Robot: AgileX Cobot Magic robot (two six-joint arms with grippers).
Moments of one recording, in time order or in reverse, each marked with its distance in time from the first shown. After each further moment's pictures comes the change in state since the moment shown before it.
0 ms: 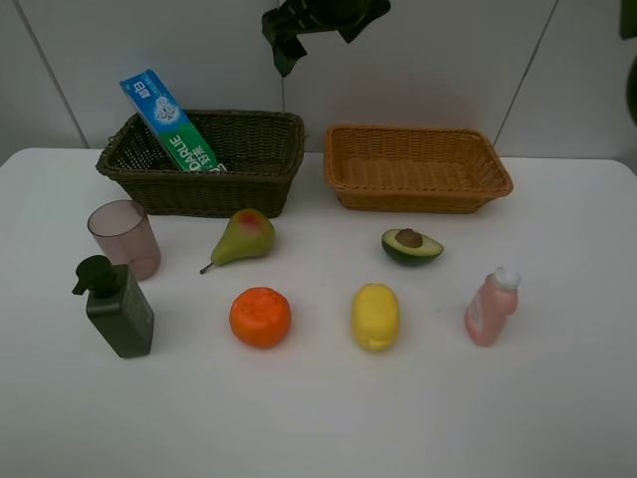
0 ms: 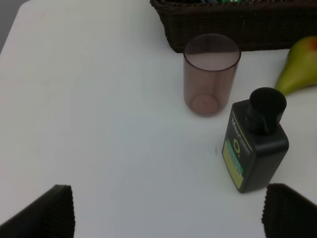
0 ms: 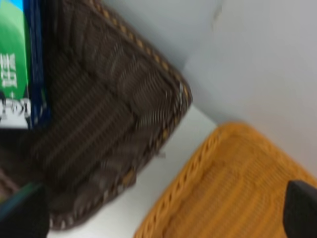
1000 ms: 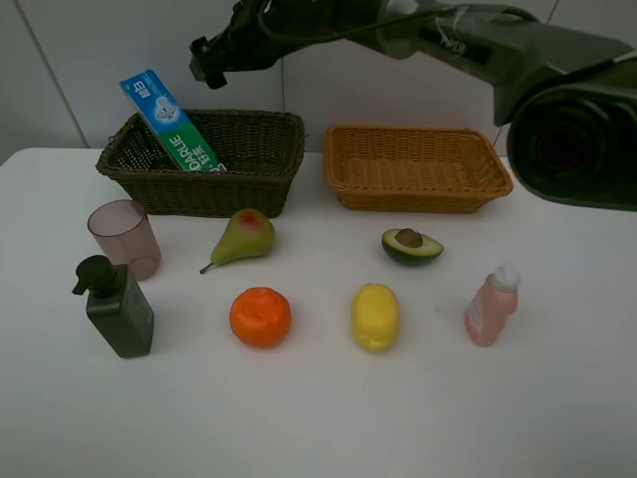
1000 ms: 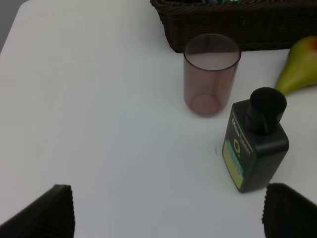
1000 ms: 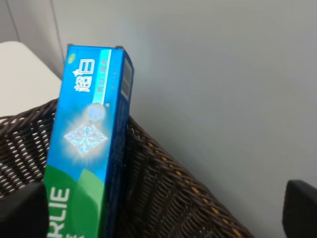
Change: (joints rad) left arm 0.000 0.000 0.000 0.000 0.000 0.000; right arm 0.023 0.211 0.005 0.365 -0.657 -0.308
